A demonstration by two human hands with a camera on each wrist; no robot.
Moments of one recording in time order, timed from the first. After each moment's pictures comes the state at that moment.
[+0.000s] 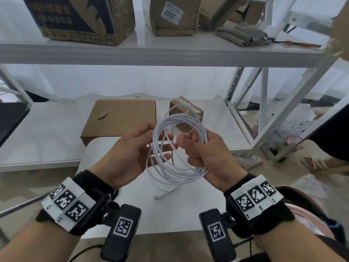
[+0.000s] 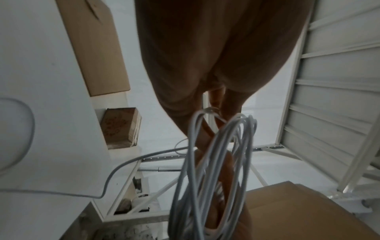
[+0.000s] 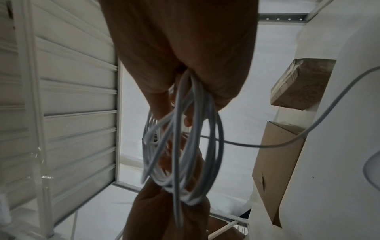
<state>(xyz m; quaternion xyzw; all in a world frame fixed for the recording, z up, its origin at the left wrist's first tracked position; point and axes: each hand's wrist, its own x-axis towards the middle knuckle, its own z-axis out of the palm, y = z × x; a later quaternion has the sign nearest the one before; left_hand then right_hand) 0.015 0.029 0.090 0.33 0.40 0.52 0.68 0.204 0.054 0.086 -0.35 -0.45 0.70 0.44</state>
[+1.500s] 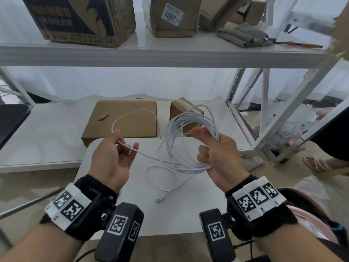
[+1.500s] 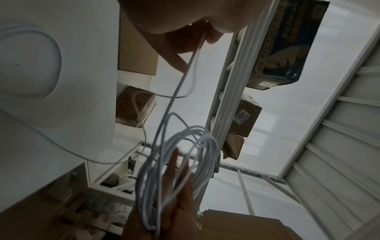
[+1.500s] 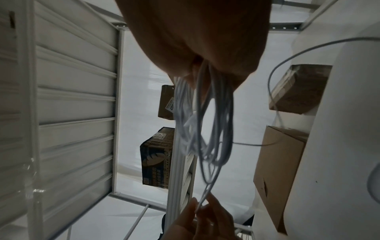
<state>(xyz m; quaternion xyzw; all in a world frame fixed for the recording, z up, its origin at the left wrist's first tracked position) -0.008 0.043 0.058 0.02 0.49 0.70 0.52 0.207 0.067 0.076 -0.48 -0.31 0.63 0.52</state>
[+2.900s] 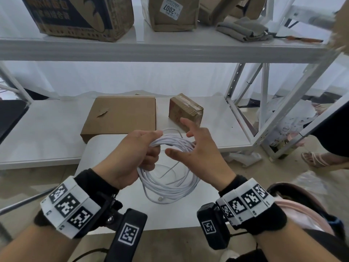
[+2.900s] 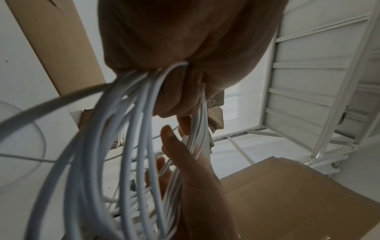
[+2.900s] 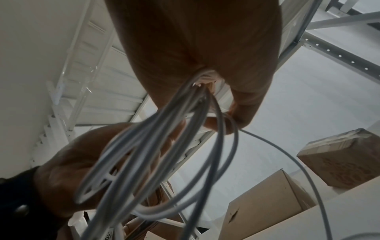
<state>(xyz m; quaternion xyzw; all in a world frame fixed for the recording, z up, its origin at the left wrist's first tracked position) 0.024 0.023 0.097 0.37 0.53 0.42 0.64 0.198 0.054 0.069 -0.53 -0.71 0.36 0.30</state>
